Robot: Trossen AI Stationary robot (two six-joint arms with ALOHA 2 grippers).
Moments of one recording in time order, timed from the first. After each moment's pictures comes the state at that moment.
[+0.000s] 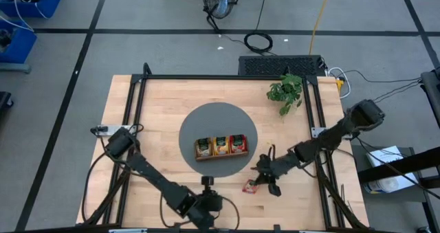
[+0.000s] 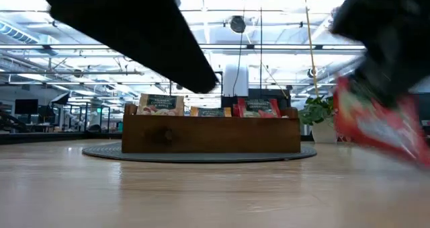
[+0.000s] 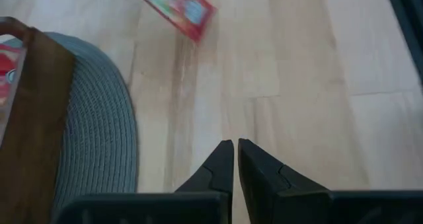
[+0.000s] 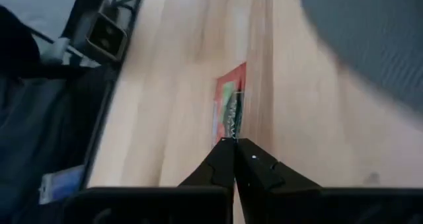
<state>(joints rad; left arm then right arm) -0.67 2.13 1.52 -0.42 -0.57 -0.43 0.49 1.47 0.51 0.30 -0.05 0.60</state>
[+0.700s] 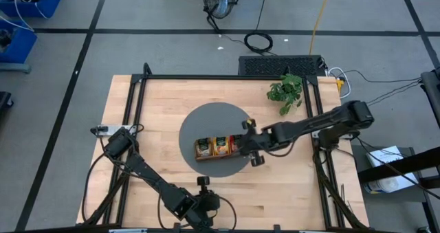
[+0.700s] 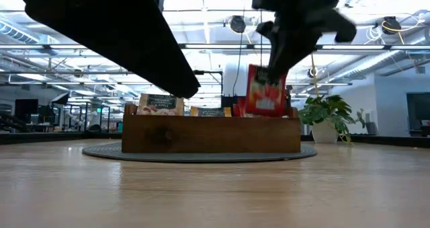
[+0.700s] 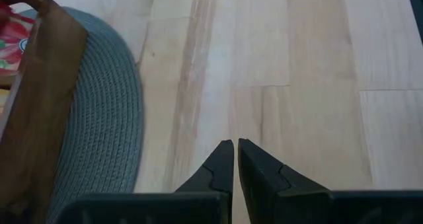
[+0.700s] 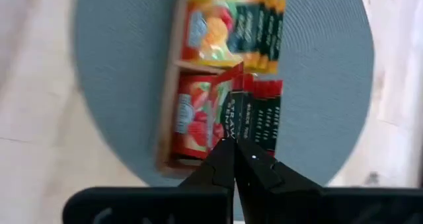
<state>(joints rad) -0.70 2.13 1.52 -0.47 -0.61 -0.56 0.21 1.59 1.17 -0.69 0.29 -0.16</state>
